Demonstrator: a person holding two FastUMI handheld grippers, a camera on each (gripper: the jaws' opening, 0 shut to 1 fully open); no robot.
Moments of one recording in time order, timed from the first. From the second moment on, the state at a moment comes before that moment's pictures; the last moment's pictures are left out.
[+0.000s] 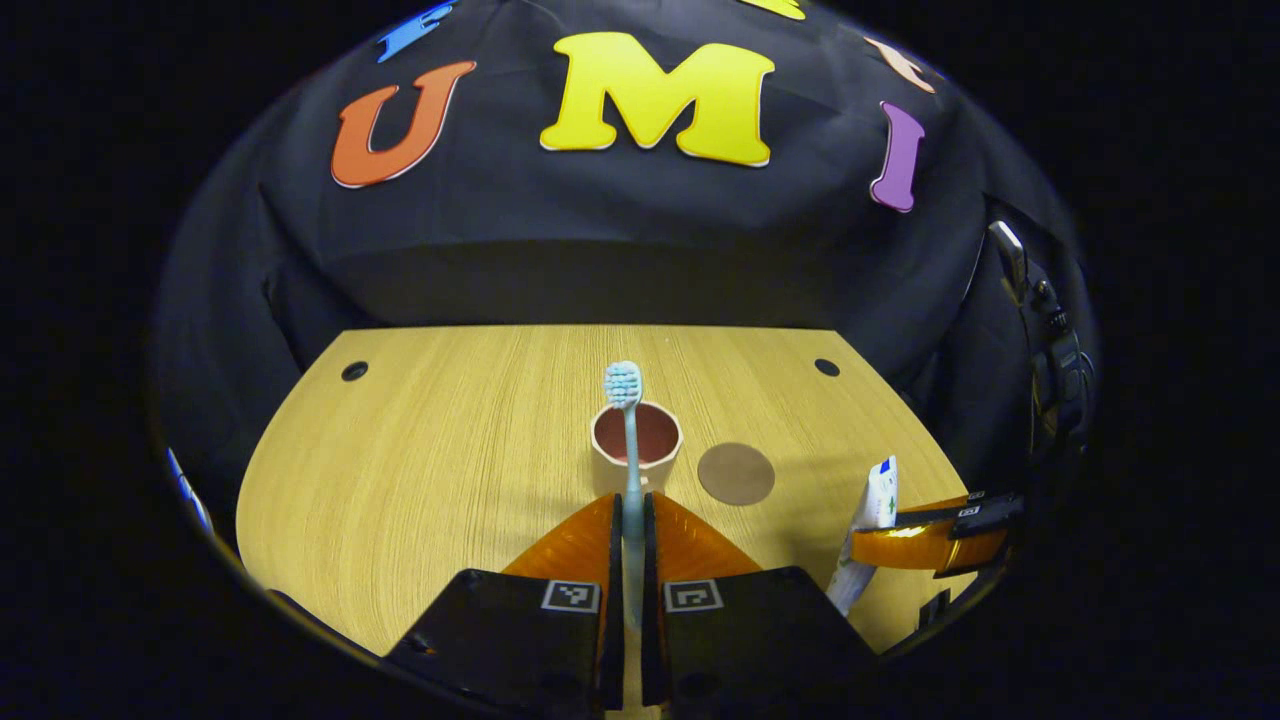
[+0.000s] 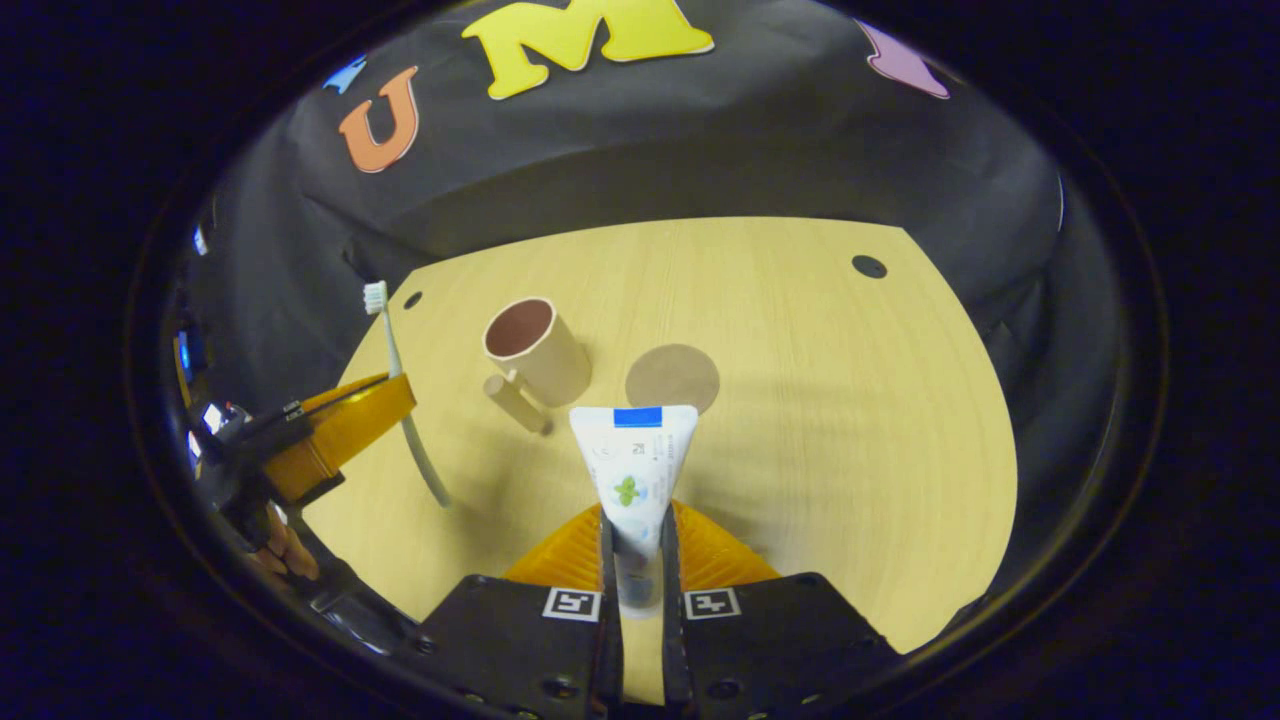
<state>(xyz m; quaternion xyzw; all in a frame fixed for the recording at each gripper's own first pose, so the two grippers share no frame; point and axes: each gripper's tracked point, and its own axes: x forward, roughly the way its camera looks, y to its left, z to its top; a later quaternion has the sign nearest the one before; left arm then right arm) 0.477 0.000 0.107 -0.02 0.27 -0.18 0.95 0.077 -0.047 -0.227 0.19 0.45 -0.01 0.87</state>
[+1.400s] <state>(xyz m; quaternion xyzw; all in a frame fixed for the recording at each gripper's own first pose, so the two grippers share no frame) 0.592 -0.042 0.141 0.01 0.09 -0.28 0.96 0.131 -0.070 -0.188 0.16 0.35 -0.11 0.92</state>
